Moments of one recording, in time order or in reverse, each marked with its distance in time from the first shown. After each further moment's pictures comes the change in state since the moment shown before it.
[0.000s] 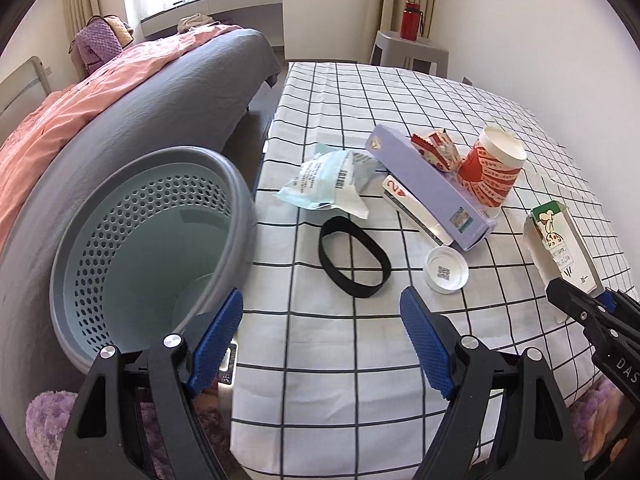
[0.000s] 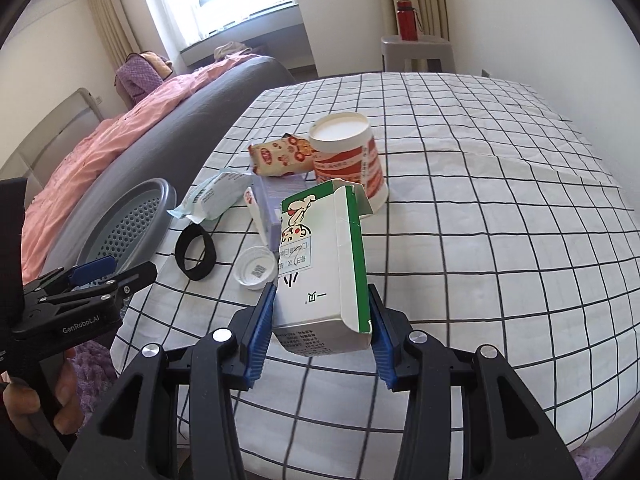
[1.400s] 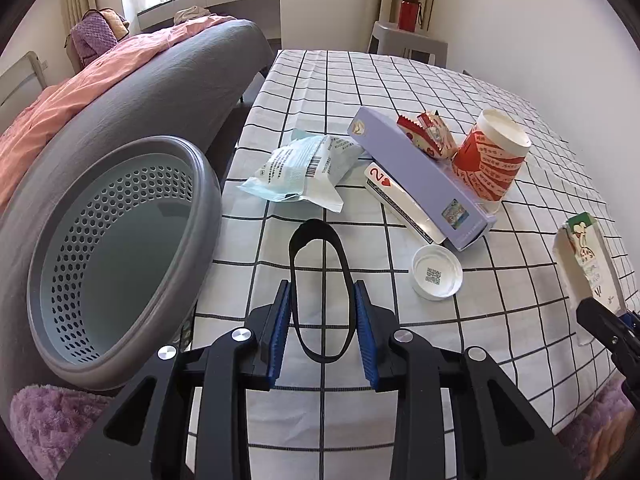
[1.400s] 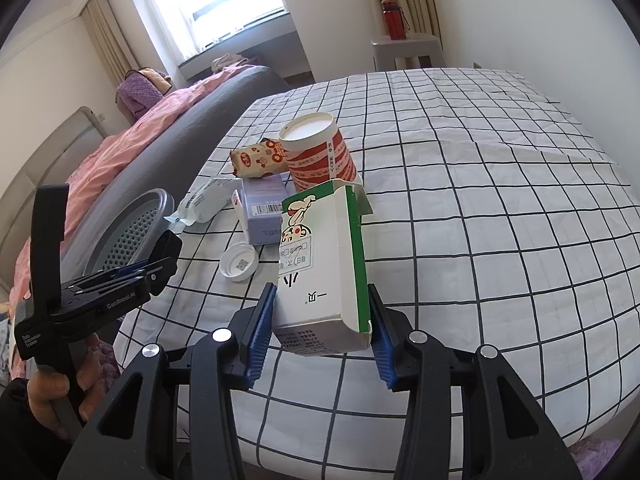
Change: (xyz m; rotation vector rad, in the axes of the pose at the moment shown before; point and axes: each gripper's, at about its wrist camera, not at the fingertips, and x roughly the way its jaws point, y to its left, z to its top) left arm 0.017 -0.014 0.000 -0.016 0.015 -0.011; right arm -0.012 -0.022 -0.011 0.036 -0.024 0.036
